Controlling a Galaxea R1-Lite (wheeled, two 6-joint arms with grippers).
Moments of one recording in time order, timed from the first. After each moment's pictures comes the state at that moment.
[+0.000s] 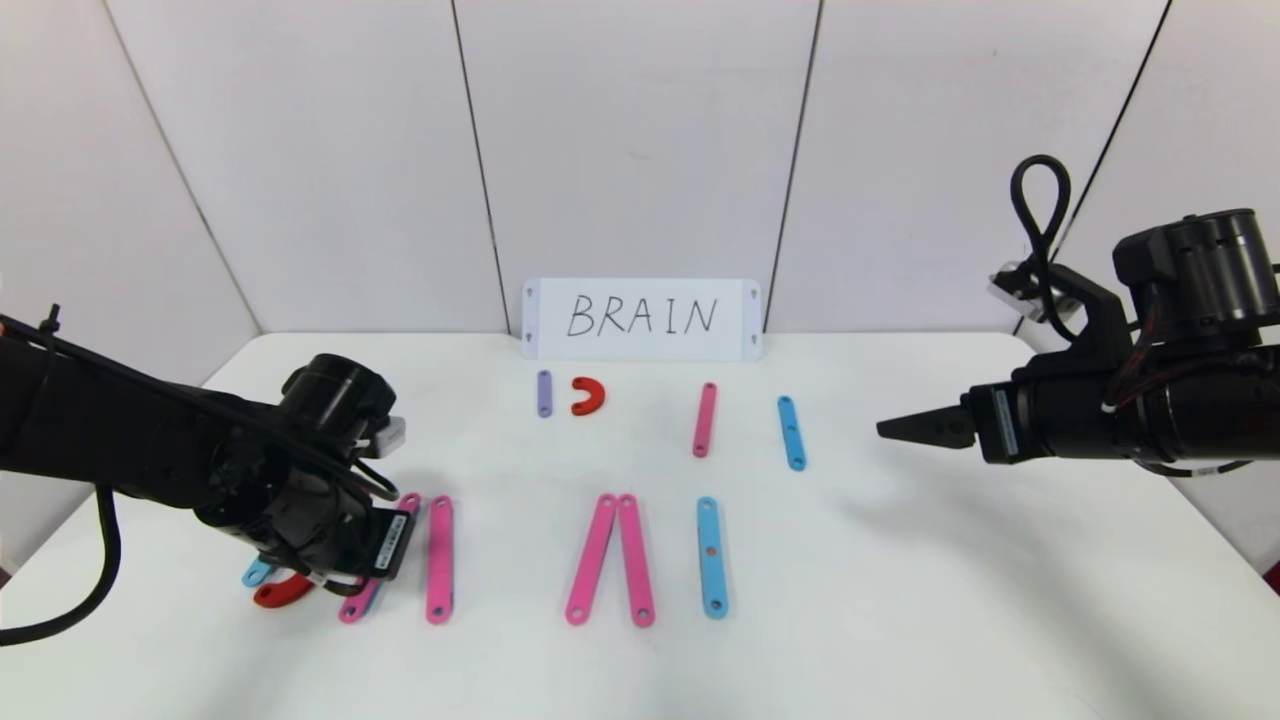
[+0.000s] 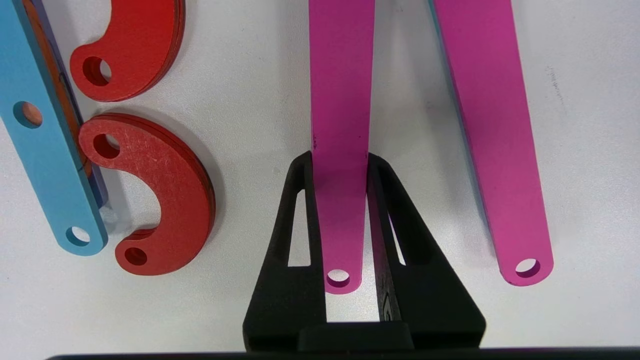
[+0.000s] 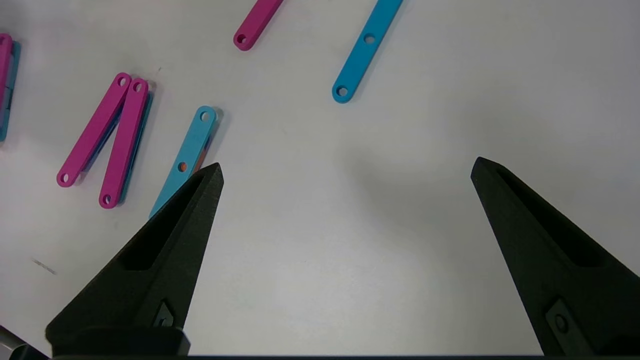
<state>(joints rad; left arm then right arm) -0.23 1.82 -0.93 0.24 0.08 -0.12 0.19 1.60 -0.98 0.07 0.29 0.02</state>
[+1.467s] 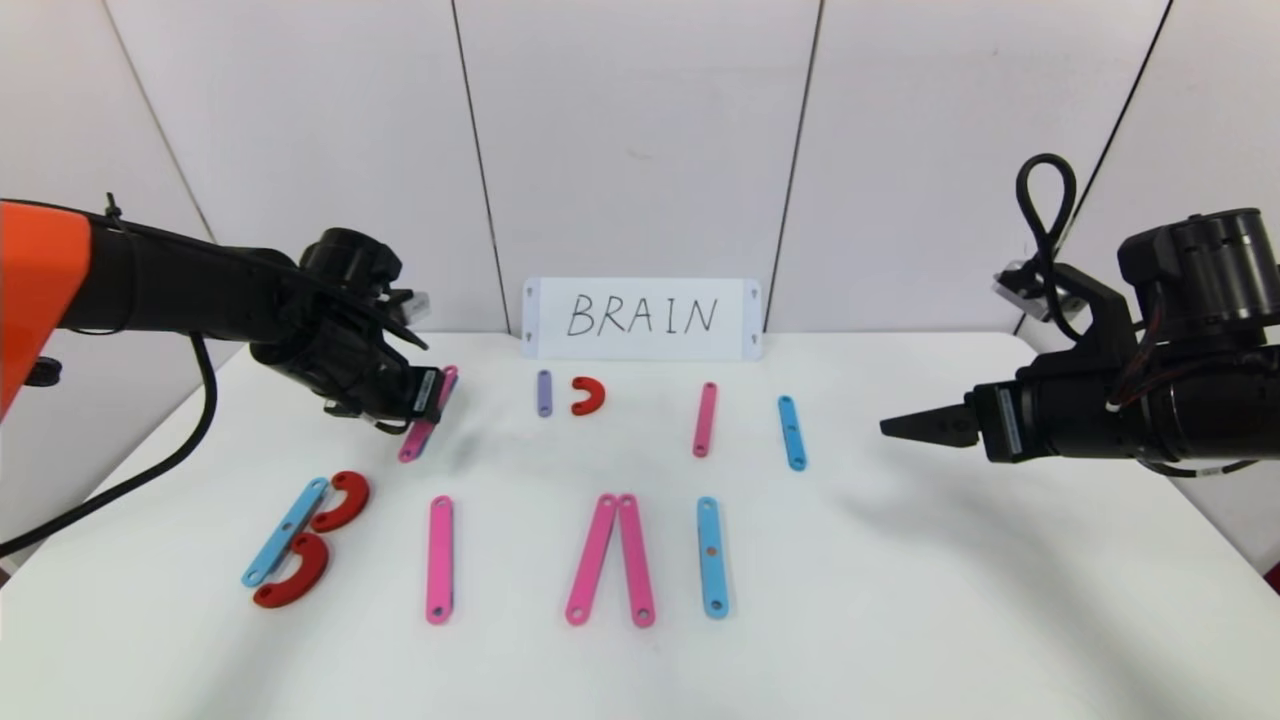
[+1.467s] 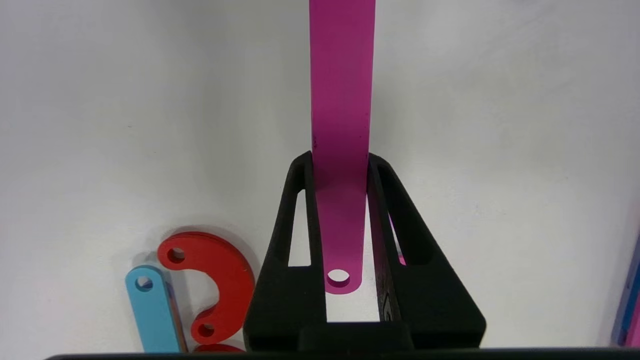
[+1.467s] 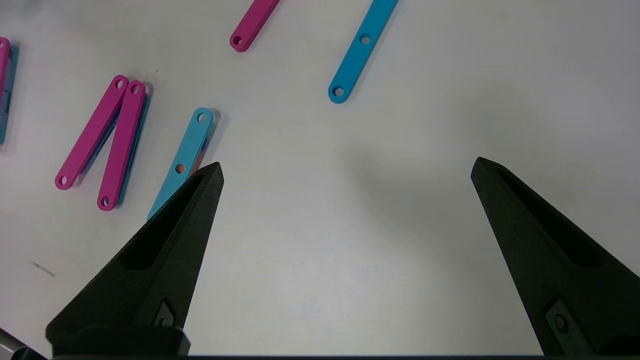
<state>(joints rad) -0.14 2.06 -1.56 0.44 -0.09 -0.02 0.18 1.60 -0.98 0.07 0.29 0.02</state>
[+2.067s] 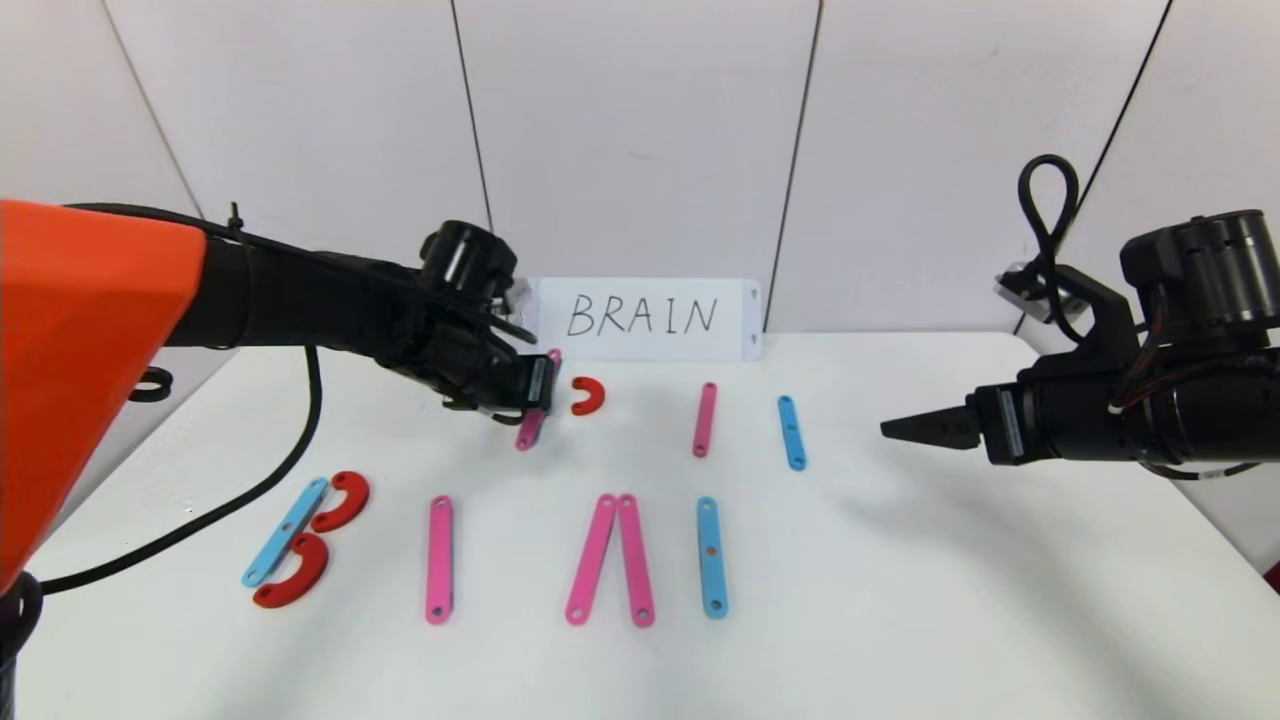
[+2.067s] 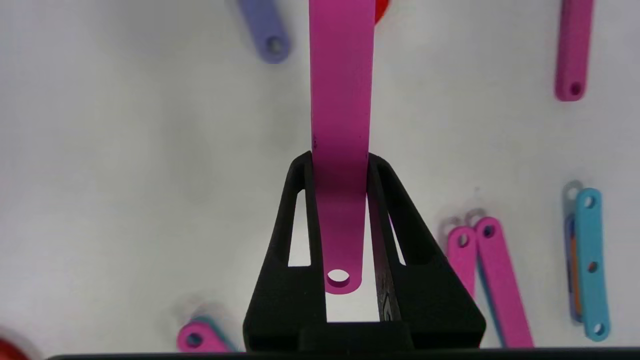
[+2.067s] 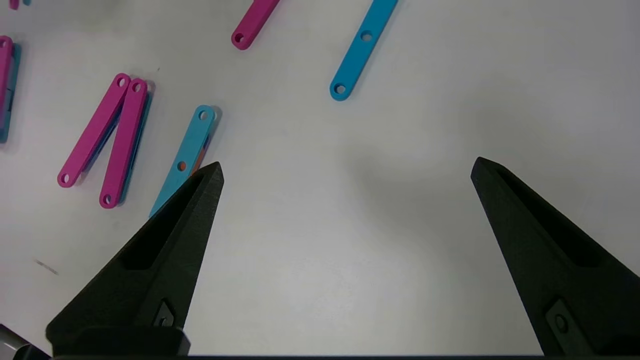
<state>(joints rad) -0.38 2.10 -1.62 0.32 -0.11 -0.21 0.18 1.59 -0.98 0.07 0.30 0.02</state>
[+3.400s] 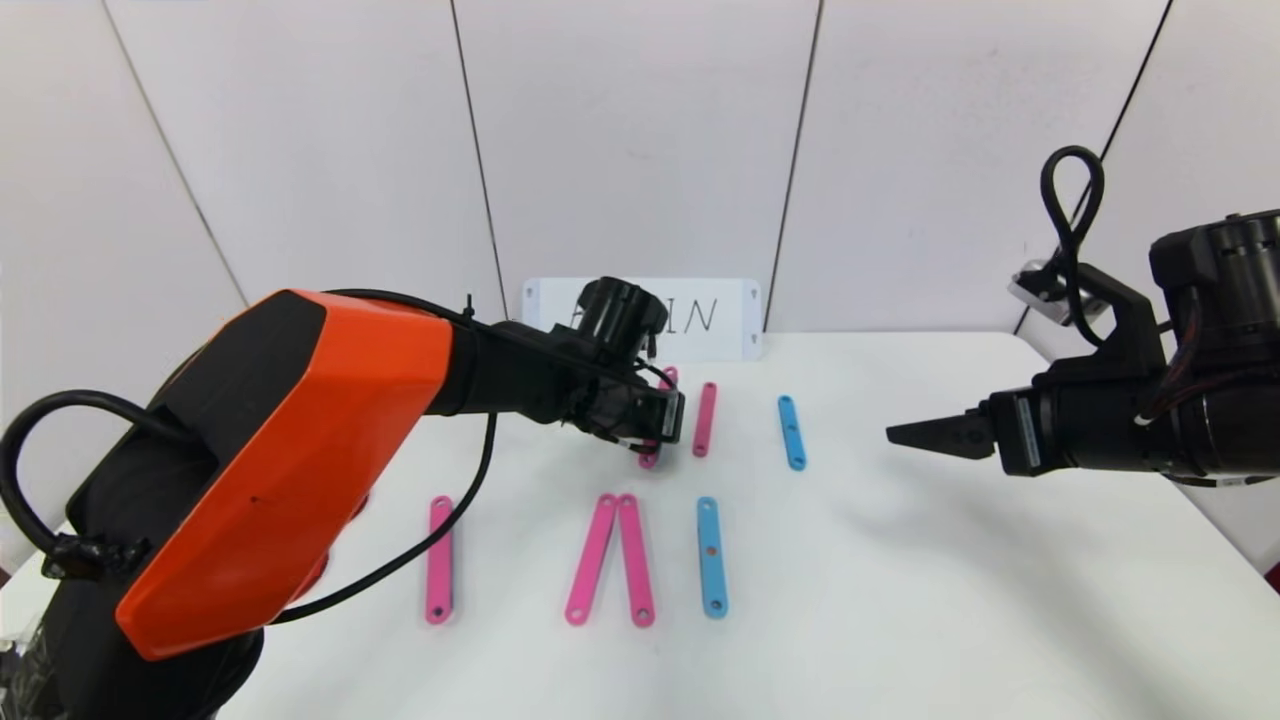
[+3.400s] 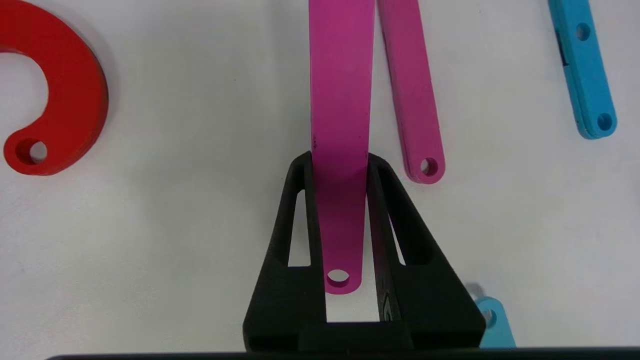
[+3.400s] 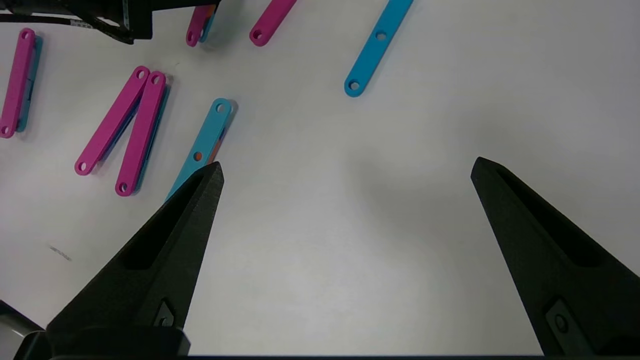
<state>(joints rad) -0.60 2.36 -1.83 0.16 -0.01 -0.26 0.20 1.54 -0.94 0.07 0.30 0.02</state>
